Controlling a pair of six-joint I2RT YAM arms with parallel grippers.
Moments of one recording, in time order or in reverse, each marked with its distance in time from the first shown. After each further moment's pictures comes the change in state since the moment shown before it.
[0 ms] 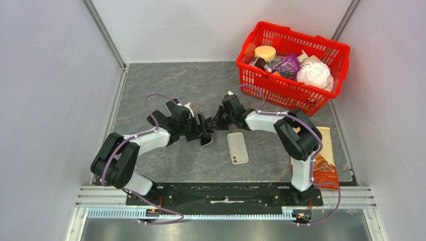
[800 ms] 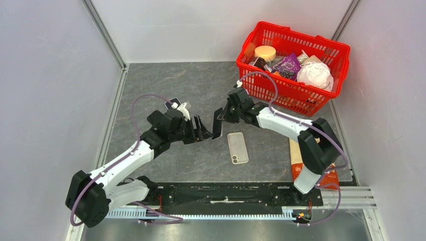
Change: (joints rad) left arm -0.103 -0.428 0.004 -0.295 -0.023 0.001; right arm -0.006 -0.213 0.038 -0.269 0.200 -0.134
